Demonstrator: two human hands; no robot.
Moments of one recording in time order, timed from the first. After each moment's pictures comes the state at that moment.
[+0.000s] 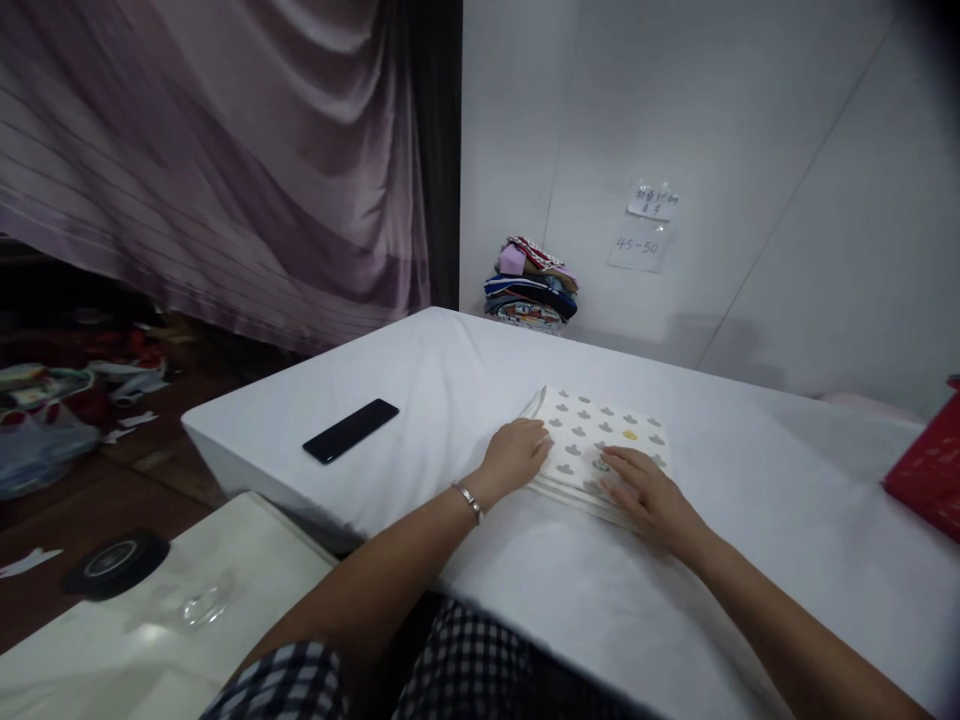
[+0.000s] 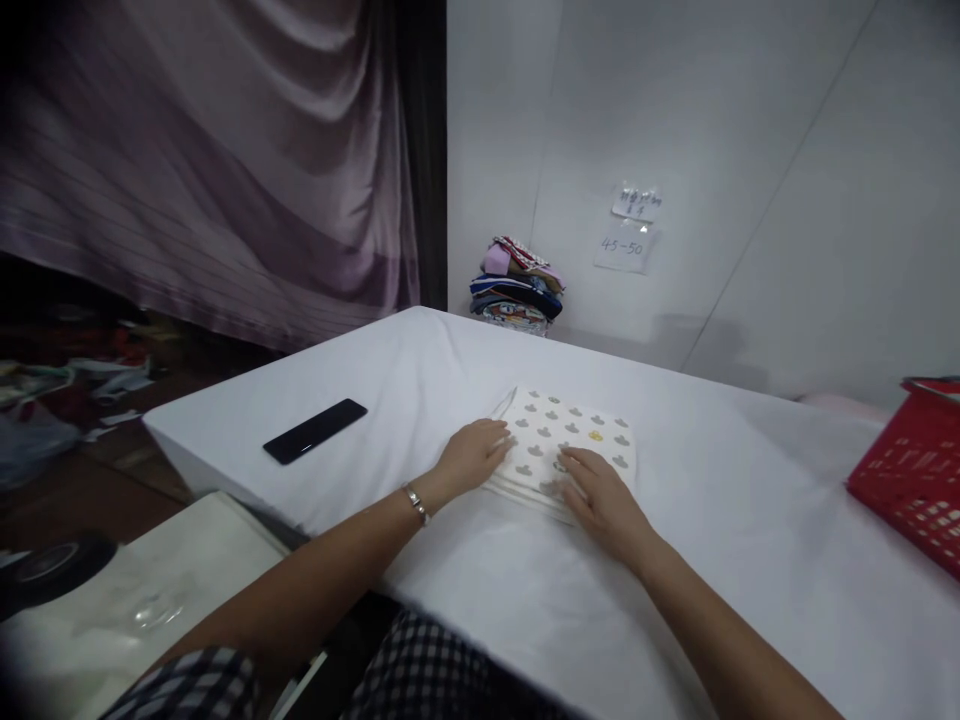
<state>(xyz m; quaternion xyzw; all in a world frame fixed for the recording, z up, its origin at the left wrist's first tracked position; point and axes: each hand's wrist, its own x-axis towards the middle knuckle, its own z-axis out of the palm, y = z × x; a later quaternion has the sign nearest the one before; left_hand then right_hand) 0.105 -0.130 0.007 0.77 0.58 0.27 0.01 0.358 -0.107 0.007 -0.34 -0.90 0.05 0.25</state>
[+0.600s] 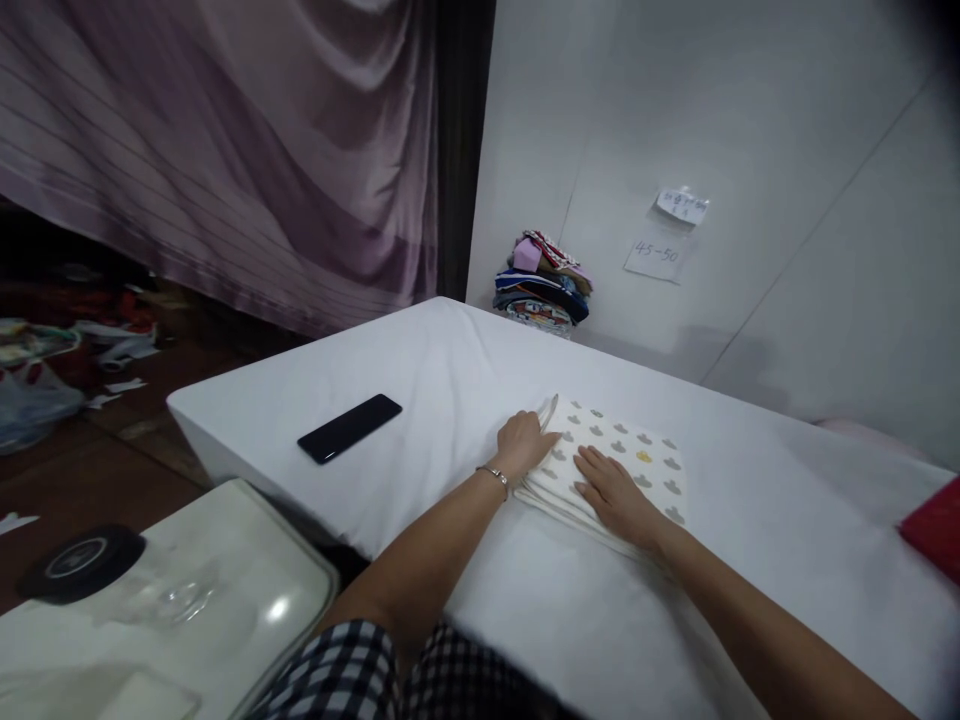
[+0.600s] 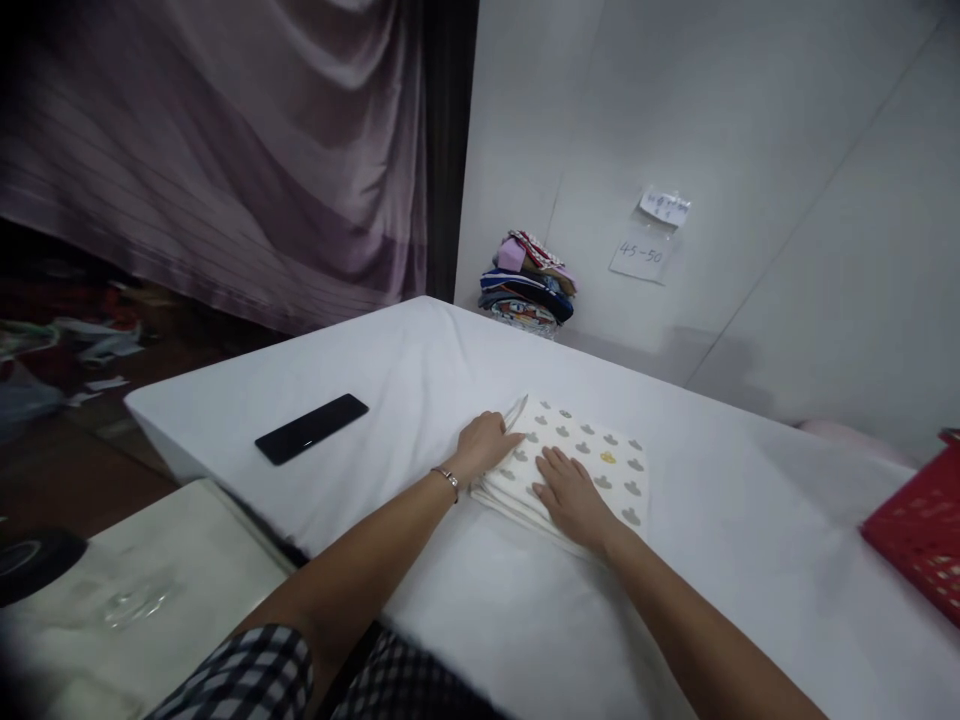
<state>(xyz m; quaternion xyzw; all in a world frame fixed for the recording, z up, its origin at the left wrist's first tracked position) 0.098 -0.075 0.004 0.58 0.76 0.24 0.14 0.303 -0.064 -0.022 -0.36 -0.93 0.06 0.07</state>
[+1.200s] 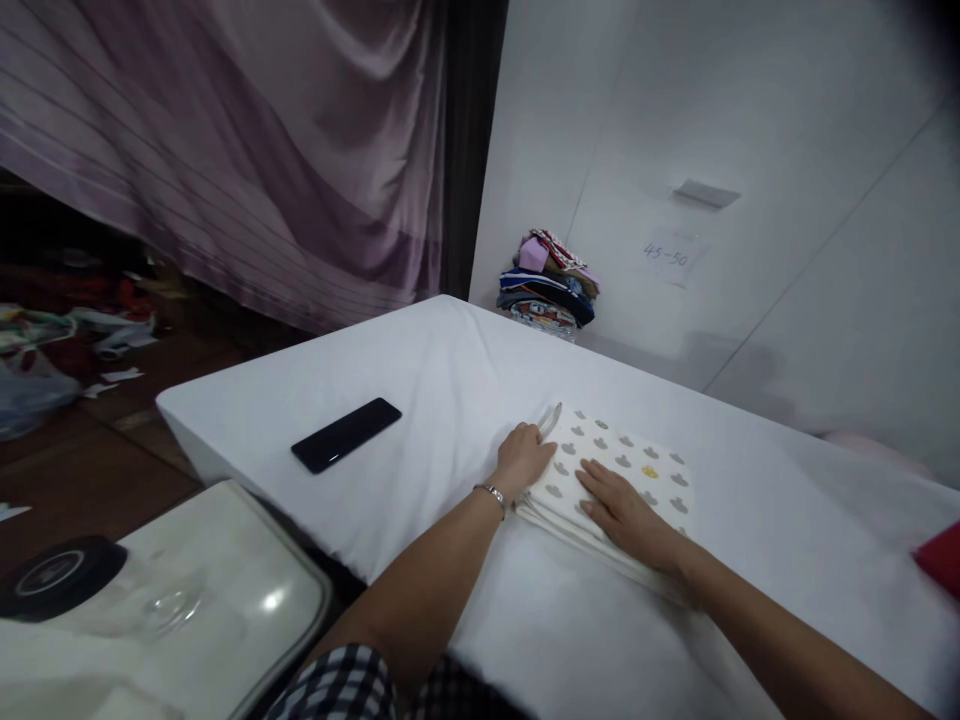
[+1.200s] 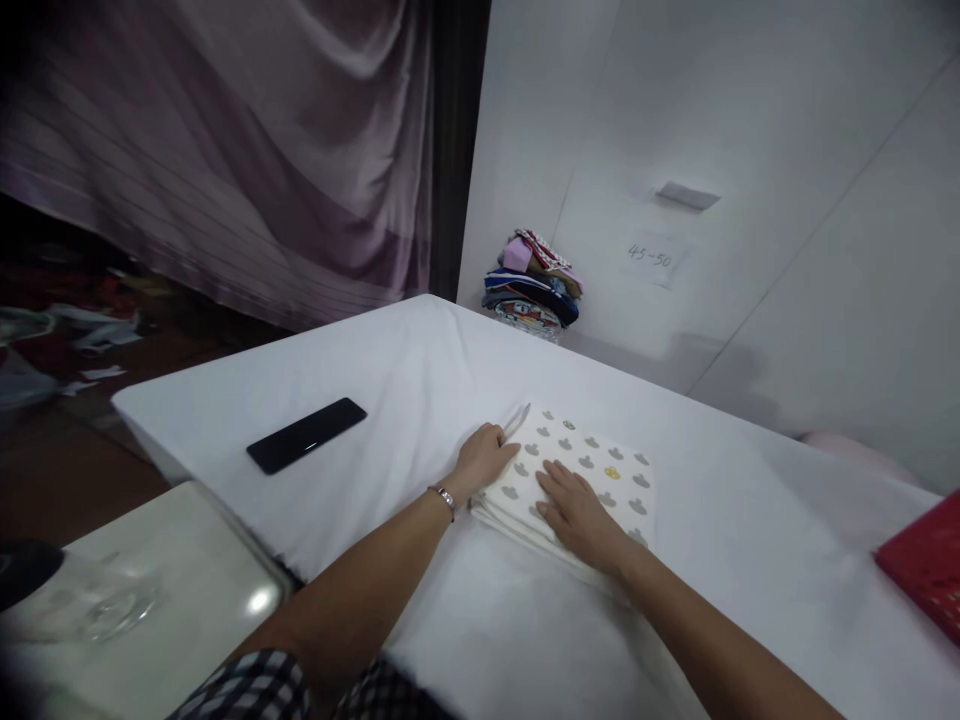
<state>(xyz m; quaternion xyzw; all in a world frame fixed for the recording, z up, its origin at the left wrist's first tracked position) 0.092 -0.074 -0.007 0.56 0.75 0.30 0.18 0.305 -0.058 -0.007 -0.32 -0.94 0.09 0.07</state>
